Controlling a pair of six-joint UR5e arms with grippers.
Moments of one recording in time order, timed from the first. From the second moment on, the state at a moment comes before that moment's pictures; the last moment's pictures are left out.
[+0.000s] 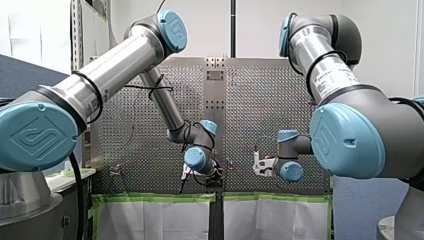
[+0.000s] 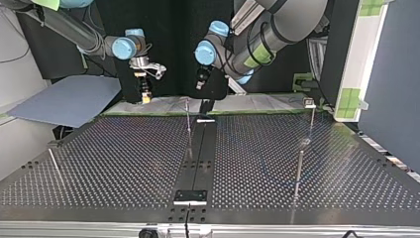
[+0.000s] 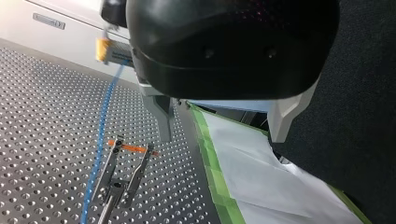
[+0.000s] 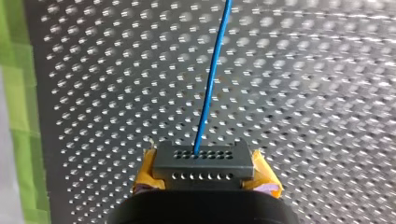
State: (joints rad) left arm -0.63 -2.41 -1.67 -2.64 -1.79 -1.63; right arm 1.90 -0.74 1.86 -1.03 1.46 1.53
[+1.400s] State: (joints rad) left arm -0.62 -2.41 -1.81 -2.52 -1.87 -1.63; right arm 1.98 -0.79 2.03 -1.14 1.44 1.51
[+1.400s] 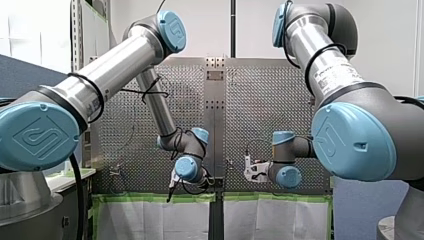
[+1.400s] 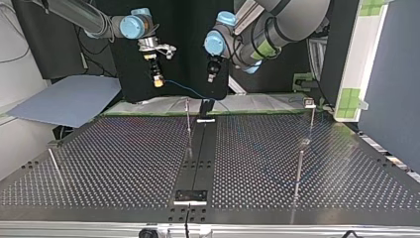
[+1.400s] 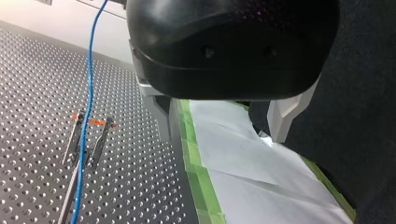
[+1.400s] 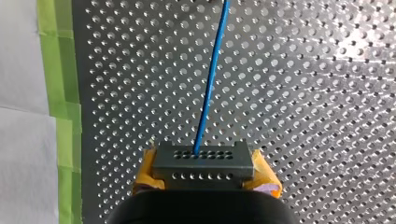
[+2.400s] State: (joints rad) left arm -0.61 -2.32 -1.89 -2.46 -1.91 -1.60; right arm 1.97 -0.65 2.08 -1.27 1.39 1.46
